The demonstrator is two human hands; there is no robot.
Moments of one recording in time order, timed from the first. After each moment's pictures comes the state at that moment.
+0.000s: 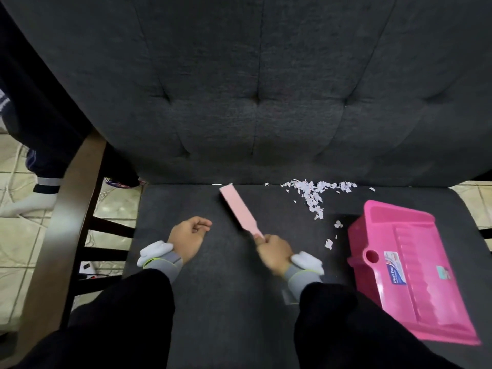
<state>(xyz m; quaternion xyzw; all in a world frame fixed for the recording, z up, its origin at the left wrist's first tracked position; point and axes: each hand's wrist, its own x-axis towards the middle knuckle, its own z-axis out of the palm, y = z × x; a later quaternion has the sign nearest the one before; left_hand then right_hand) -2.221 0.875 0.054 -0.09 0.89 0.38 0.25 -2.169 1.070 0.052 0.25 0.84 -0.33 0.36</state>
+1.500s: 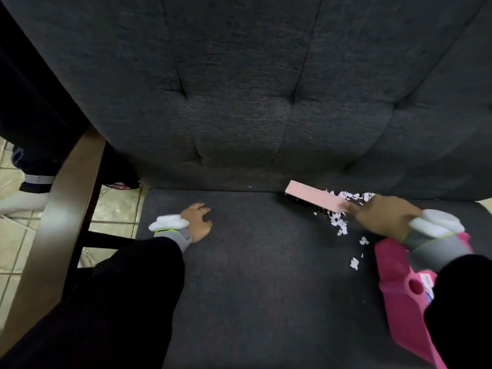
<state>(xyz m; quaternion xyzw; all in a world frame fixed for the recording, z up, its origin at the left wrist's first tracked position) -2.303 0.855 -0.005 0.06 0.92 0.14 0.35 -2.254 1.208 0.098 0.21 0.91 0.04 0.35</state>
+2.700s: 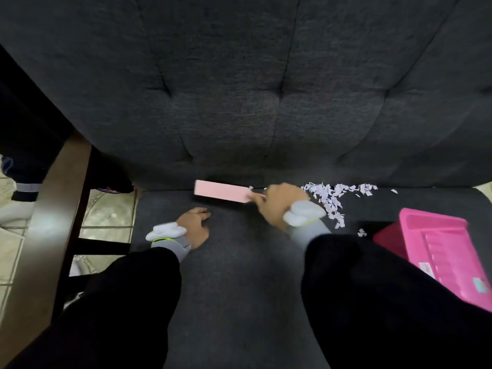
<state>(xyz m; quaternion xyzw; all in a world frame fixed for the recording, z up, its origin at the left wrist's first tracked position) -2.296 0.860 -0.007 0.08 0.92 0.15 0.36 -2.288 1.067 0.056 0.08 0.96 -0.06 0.27</state>
